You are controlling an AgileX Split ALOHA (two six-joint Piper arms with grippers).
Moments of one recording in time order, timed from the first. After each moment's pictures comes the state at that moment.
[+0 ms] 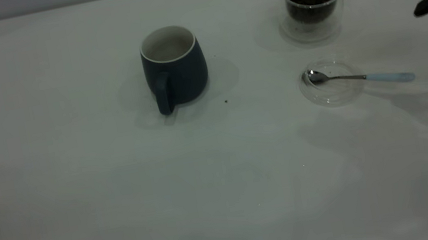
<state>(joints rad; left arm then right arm) -0.03 -0.02 -0.49 -0.03 1.14 0.06 -0.28 1.99 -0.56 1.79 0.68 -1.31</state>
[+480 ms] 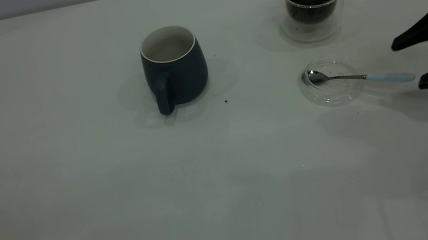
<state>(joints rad) -0.03 -0.02 -0.49 -0.03 1.14 0.06 -0.29 2.28 -0.69 1.79 0.81 -1.40</state>
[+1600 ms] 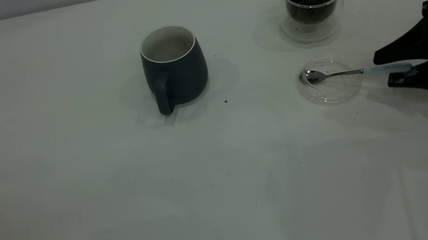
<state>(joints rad) -0.03 -0.02 -0.49 -0.03 1.14 0.06 -0.29 2.47 -0.85 1.79 0.97 -1.59</state>
